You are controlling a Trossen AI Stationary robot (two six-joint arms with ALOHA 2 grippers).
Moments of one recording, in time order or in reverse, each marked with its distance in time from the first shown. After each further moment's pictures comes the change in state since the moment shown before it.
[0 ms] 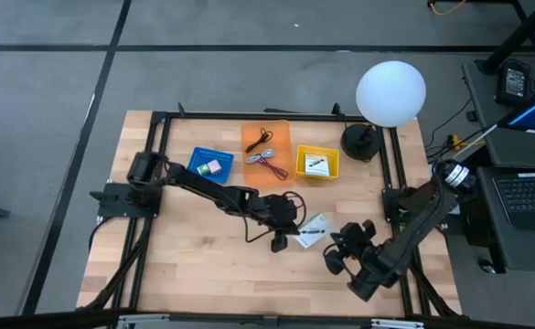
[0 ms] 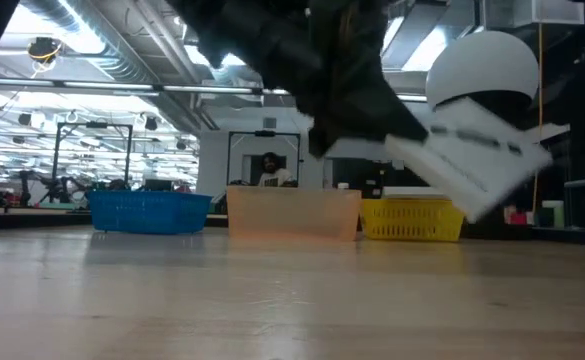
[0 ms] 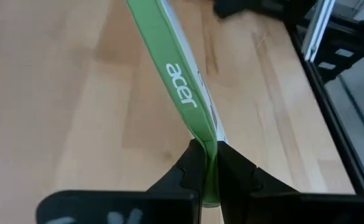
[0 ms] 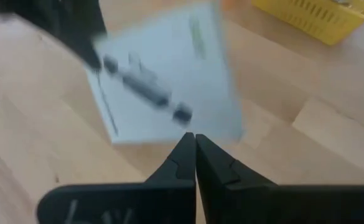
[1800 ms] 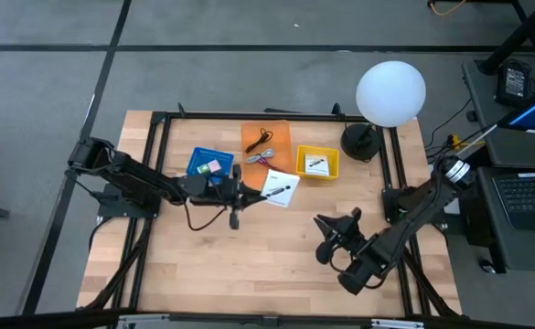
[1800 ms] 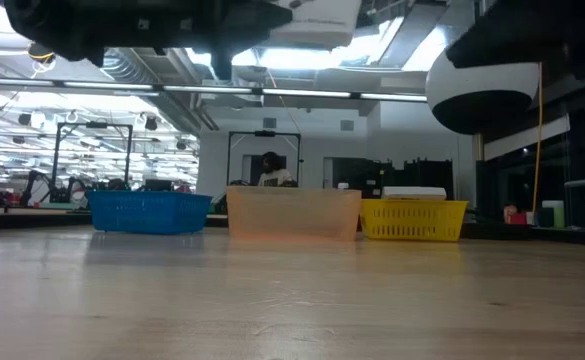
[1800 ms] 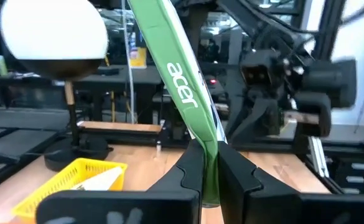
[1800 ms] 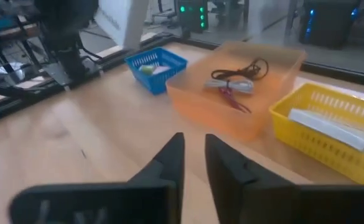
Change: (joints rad) left arm 0.001 -0.537 -0.722 0.853 -0.278 0.301; right arm -0.079 -0.035 -0.087 0.306 0.481 -0.294
